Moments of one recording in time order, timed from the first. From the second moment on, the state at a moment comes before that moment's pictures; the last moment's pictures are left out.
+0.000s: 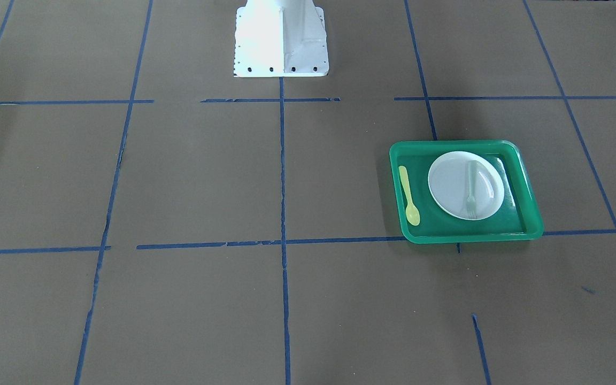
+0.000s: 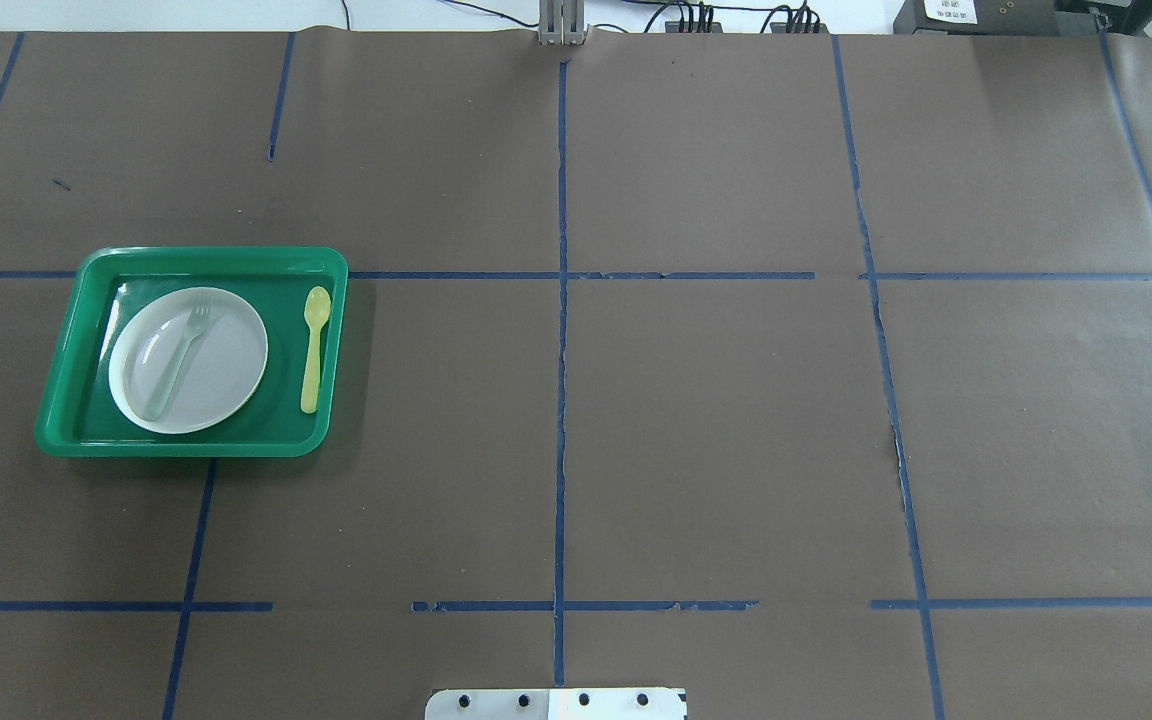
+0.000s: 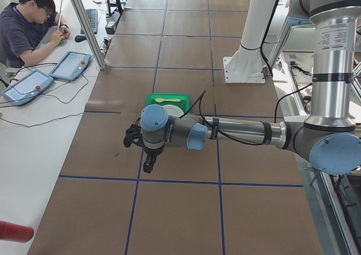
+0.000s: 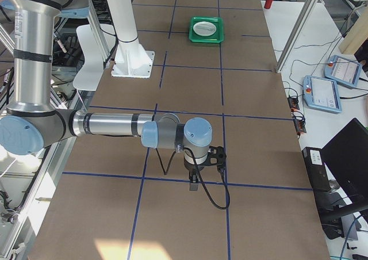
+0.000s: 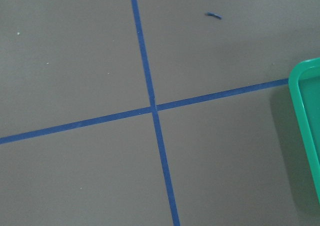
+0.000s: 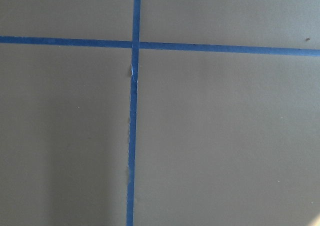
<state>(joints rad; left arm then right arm) -1.45 -1.53 -1.72 -1.81 -2.36 -0.02 1.60 -1.70 1.73 -1.63 2.29 -0.06</state>
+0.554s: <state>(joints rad) -1.11 -1.64 -1.76 -1.93 -2.21 -0.42 1.60 -1.70 1.73 -1.63 2.29 -0.06</state>
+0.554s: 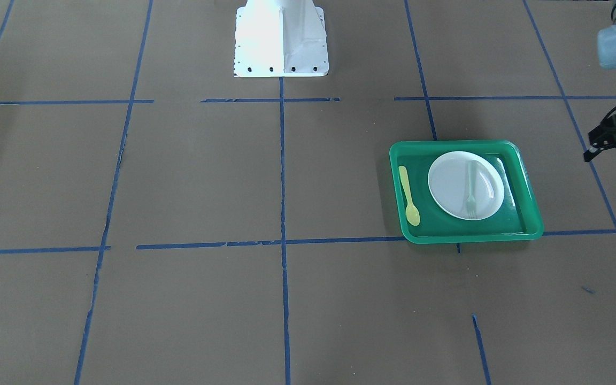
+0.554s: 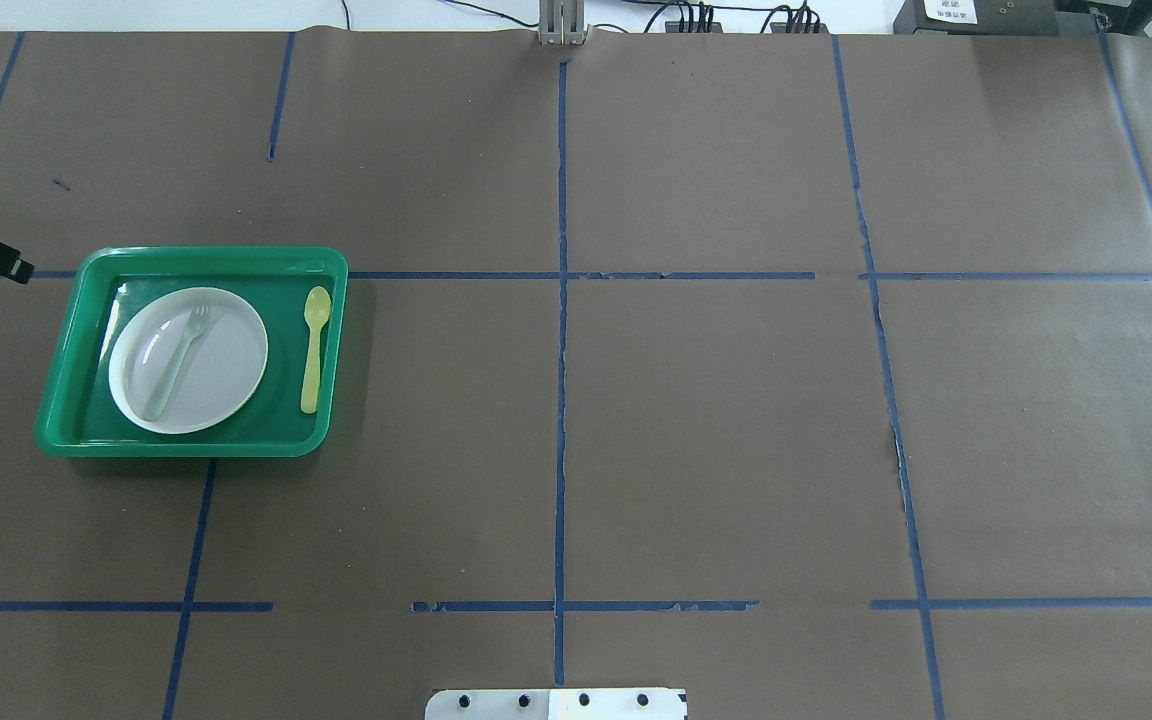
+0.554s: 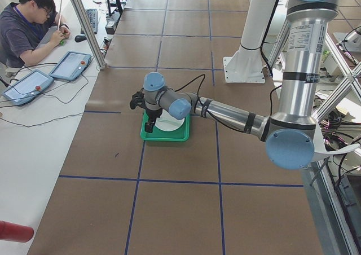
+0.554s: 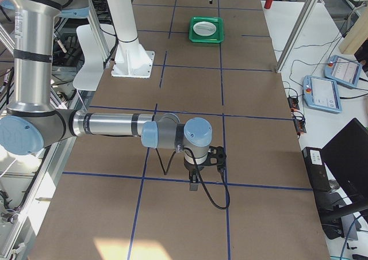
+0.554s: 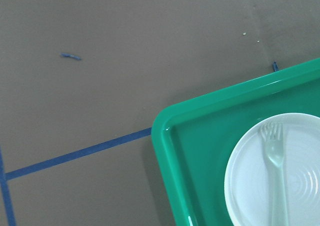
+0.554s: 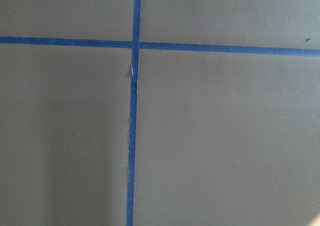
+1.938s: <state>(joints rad) -0.82 -1.65 -1.65 -2.17 -2.07 -0.72 1.60 -1.70 1.73 -1.63 2.29 -0.06</state>
